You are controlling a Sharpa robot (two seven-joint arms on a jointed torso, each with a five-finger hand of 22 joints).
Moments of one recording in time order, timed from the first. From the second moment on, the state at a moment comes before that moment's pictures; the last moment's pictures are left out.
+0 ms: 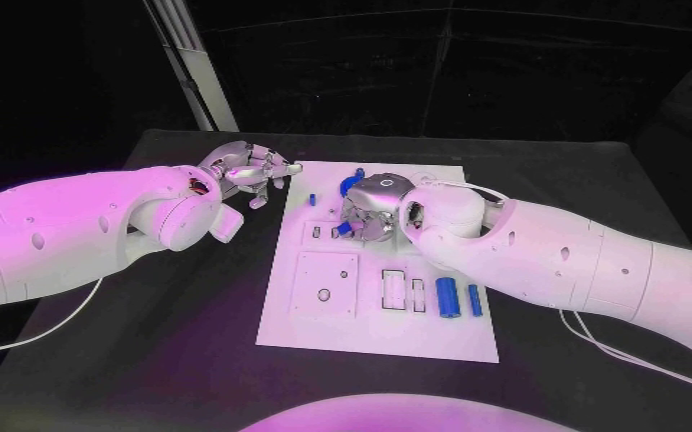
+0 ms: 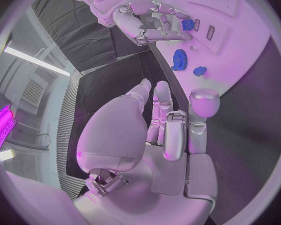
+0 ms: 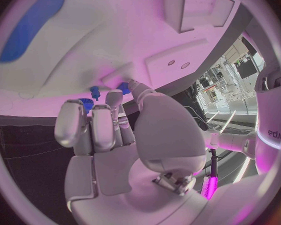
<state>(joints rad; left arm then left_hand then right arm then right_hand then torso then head) 1.34 -0.97 -0.24 1.52 -0.28 -0.30 0.07 1.26 -0.06 0.17 0.14 0.06 0.86 0.07 0.75 0.16 1.11 -0.01 0.93 0.37 1.47 -0.07 1.50 1.31 0.14 1.36 0.03 1.09 0.89 1.12 -0.47 -0.01 1.38 -1.80 -0.08 -0.15 1.30 -0.15 0.27 0.14 0.18 0.96 0.14 0.07 0.07 1.21 0.06 0.94 0.91 1.47 -0.03 1.32 1.25 0.09 1.34 0.08 1.39 1.17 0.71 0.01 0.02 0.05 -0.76</state>
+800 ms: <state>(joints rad) 1.34 -0.96 -0.24 1.52 -0.28 -0.30 0.06 1.27 -0.05 0.17 0.14 0.06 0.86 0.07 0.75 0.16 1.11 -0.01 0.93 0.37 1.47 -0.07 1.50 1.31 0.14 1.36 0.03 1.09 0.89 1.12 -0.47 -0.01 1.37 -1.78 -0.07 -0.13 1.31 -0.10 0.29 0.15 0.20 1.06 0.13 0.11 0.08 1.22 0.05 0.96 0.93 1.47 -0.03 1.32 1.25 0.09 1.34 0.08 1.39 1.18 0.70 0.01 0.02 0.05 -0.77</state>
